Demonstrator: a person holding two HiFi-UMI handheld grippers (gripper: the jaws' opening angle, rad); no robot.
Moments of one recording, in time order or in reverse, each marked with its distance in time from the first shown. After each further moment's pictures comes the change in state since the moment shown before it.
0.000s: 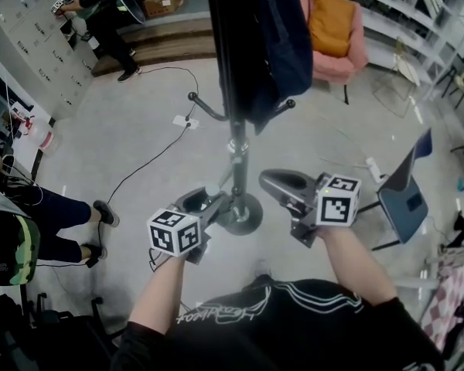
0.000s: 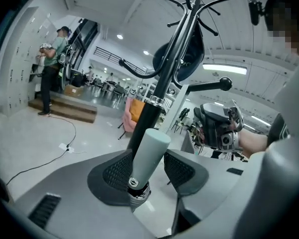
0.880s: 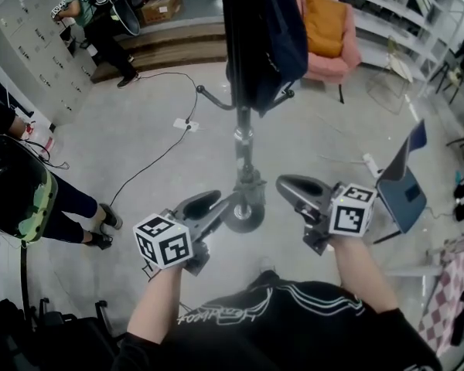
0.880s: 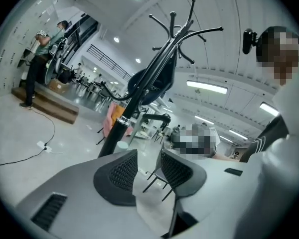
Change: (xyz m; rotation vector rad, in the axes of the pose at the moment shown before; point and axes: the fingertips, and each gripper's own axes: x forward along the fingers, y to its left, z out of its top) left arm -0.079 -0.074 0.032 -0.048 -0.103 -0.243; right arm -0.039 0.047 -0.017 -0.027 -0.044 -0.127
